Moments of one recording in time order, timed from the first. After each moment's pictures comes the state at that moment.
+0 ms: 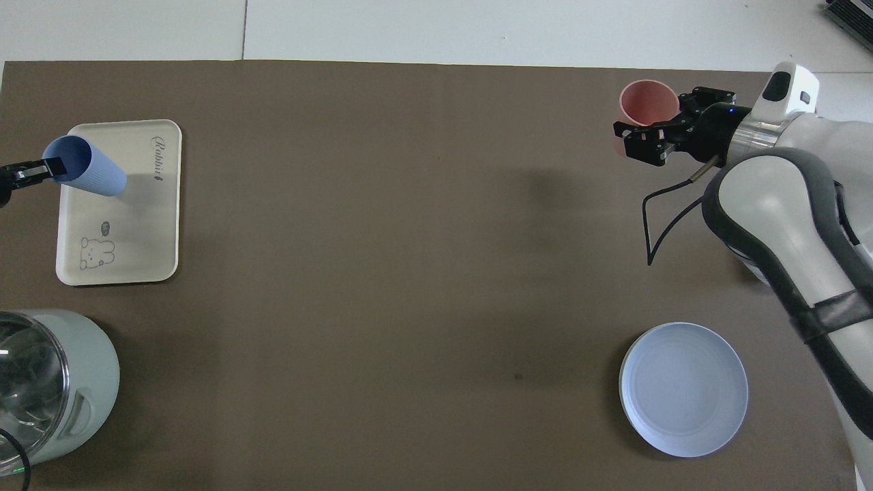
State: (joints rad) left arm 0.32 0.29 -0.06 -1.93 -0.39 2.65 0.40; right arm 0.08 0.21 -0.01 -1.85 0.80 2.57 -1.09
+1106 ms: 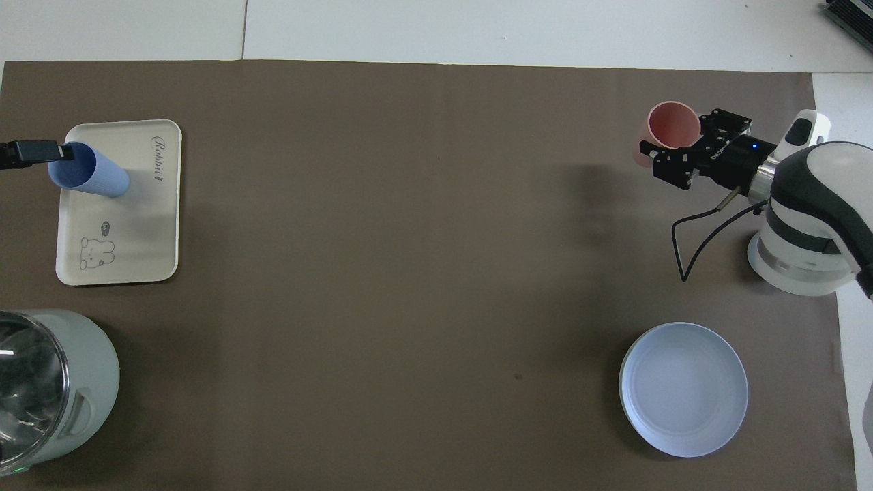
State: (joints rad) left arm 0.32 0.29 -0.06 -1.67 -0.29 2.18 0.40; right arm -0.04 0.29 -0.01 -1.94 1.36 2.52 -1.75
